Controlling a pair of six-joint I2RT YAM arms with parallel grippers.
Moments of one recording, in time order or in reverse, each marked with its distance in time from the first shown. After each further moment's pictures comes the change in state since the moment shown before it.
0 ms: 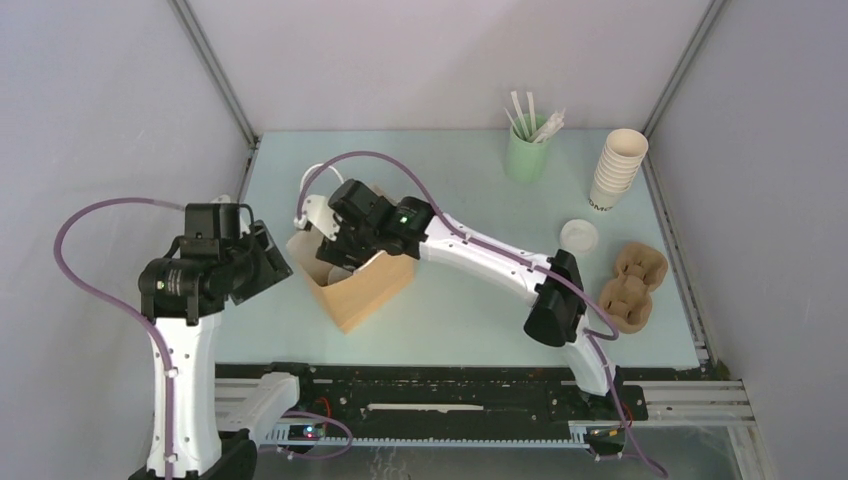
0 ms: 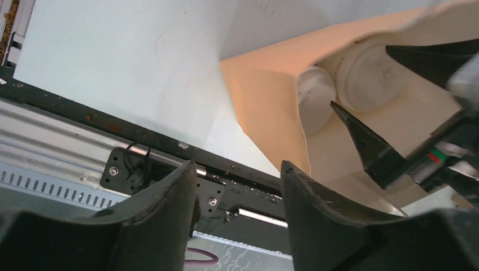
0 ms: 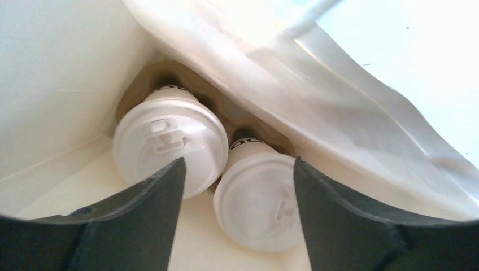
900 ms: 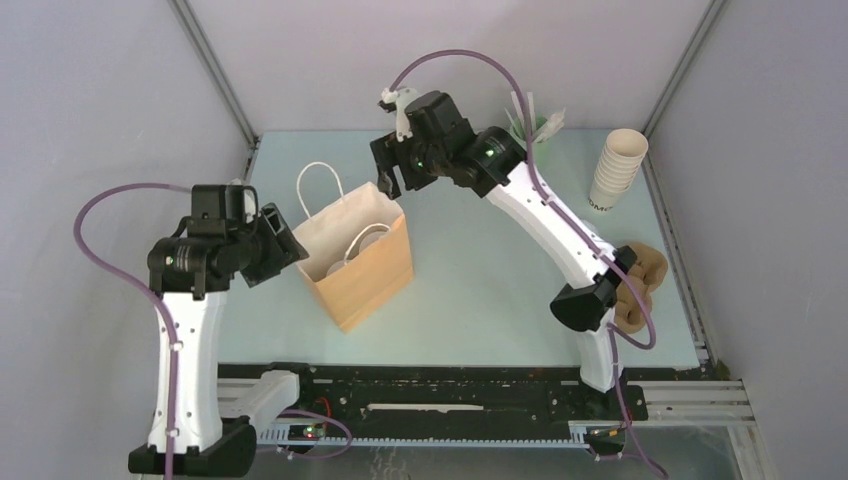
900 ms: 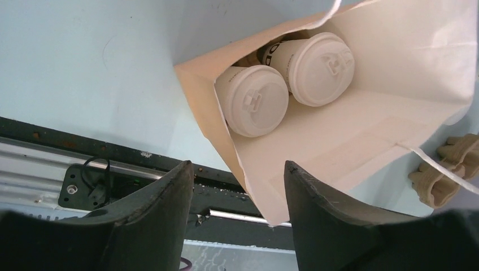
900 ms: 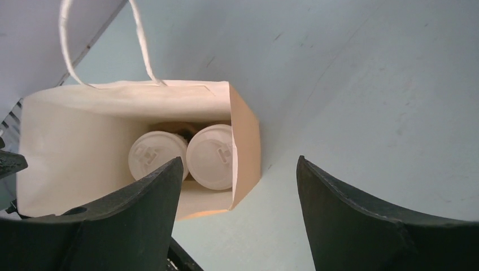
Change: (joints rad) left arm 0.003 0.054 0.017 0.080 0.145 -0.014; right arm -0.251 -0.146 0.286 -0.238 0.021 0.531
